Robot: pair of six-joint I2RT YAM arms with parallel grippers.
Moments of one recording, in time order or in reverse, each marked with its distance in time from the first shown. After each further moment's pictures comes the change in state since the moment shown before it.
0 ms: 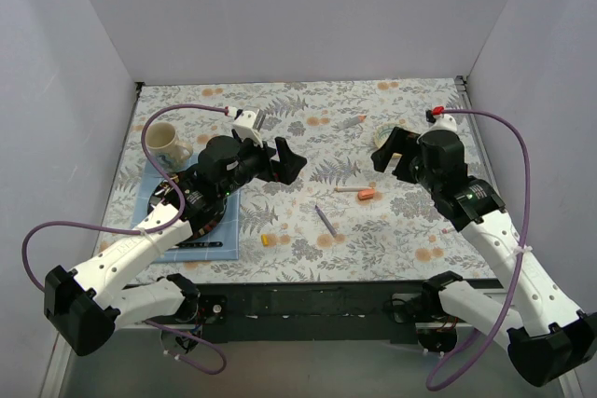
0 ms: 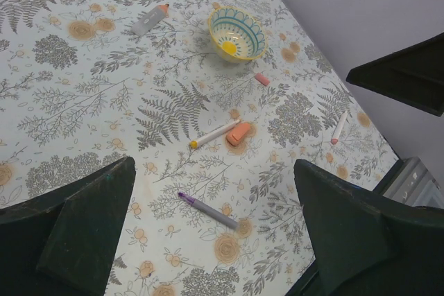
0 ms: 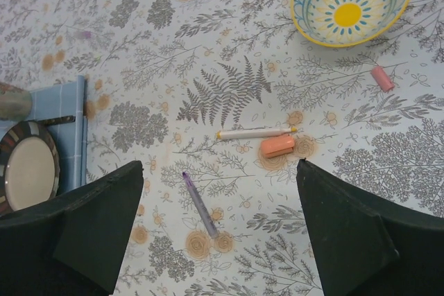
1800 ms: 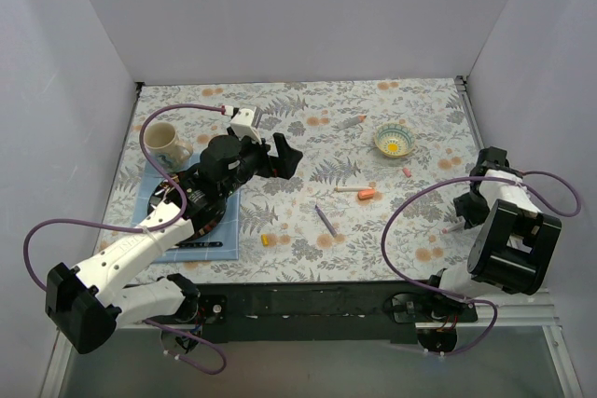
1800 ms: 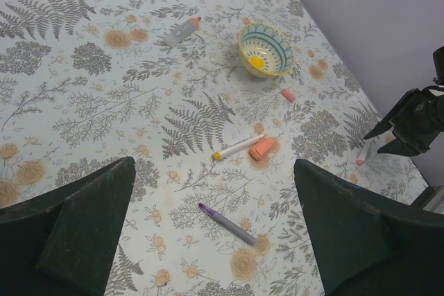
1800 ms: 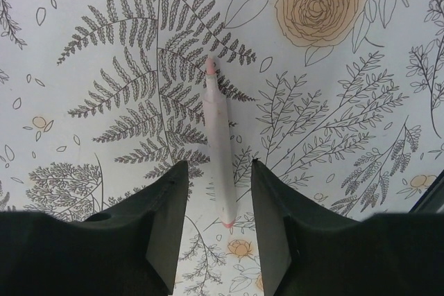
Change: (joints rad) left arm 0.000 0.015 0.000 0.015 -0.104 0.012; right arm -0.798 0.531 -0.134 -0.193 0.173 0.305
